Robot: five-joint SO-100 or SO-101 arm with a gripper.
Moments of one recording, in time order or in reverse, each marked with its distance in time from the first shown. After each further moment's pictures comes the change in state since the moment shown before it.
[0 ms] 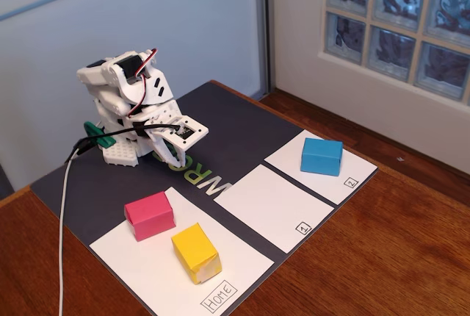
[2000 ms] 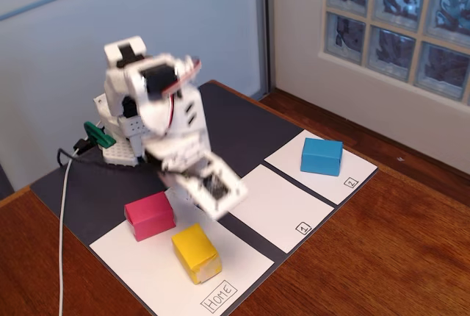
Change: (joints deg) arm 14.9 -128.6 -132.5 16.1 -12.8
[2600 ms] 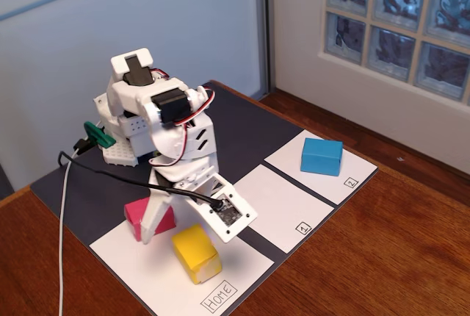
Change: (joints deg) arm -2.5 -6.4 -1.1 0.1 1.1
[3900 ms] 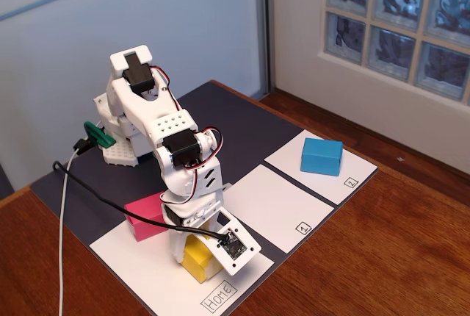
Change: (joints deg) arm 0.4 2.7 27.5 -26.2 -0.8
